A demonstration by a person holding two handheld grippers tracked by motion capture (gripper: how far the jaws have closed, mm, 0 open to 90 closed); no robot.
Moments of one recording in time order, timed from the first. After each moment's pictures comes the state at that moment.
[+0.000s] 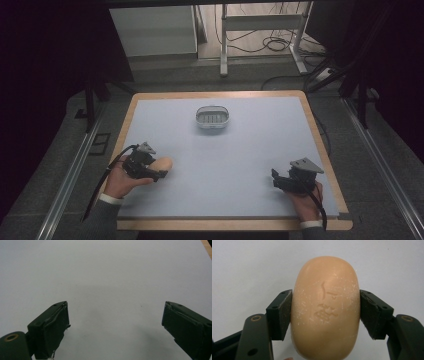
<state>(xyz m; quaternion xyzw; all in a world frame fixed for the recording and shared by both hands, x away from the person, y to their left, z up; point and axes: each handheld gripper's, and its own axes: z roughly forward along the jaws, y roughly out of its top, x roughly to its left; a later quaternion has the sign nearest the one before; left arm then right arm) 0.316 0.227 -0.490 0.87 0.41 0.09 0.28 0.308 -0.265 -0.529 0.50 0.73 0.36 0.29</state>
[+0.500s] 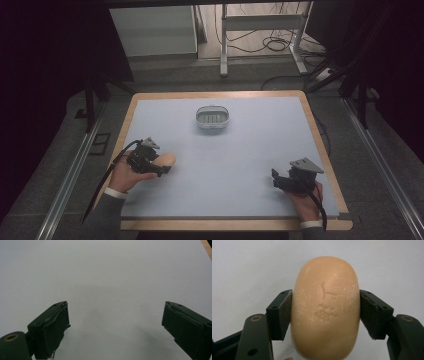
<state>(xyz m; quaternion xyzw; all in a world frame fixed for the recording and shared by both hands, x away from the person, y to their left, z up) 0.331 0.220 -0.487 0.87 0.41 0.08 0.28 0.308 -0.265 -0.529 0.50 0.73 0.36 0.29</state>
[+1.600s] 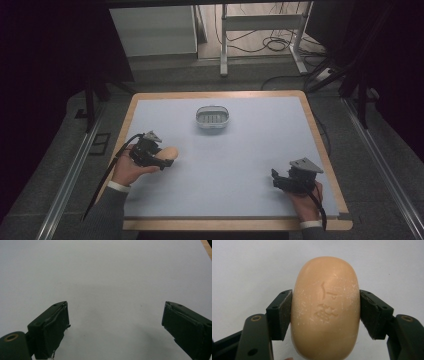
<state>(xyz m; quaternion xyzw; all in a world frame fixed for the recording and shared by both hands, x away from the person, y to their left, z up) 0.346 0.215 -0.477 0.86 0.40 0.09 0.29 0.308 -0.264 -0.529 0.50 0.73 0.36 0.29</state>
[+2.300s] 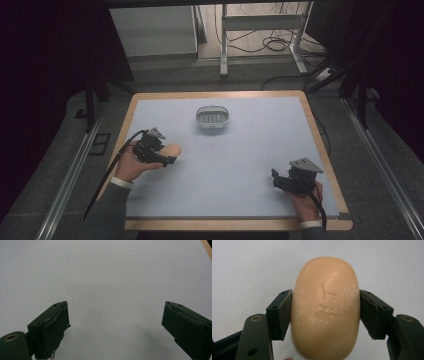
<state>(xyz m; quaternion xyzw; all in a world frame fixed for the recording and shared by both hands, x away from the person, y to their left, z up) 0.354 0.206 -0.470 0.87 0.39 0.09 0.29 0.308 -0.264 -0.529 0.50 0.73 0.35 0.29</state>
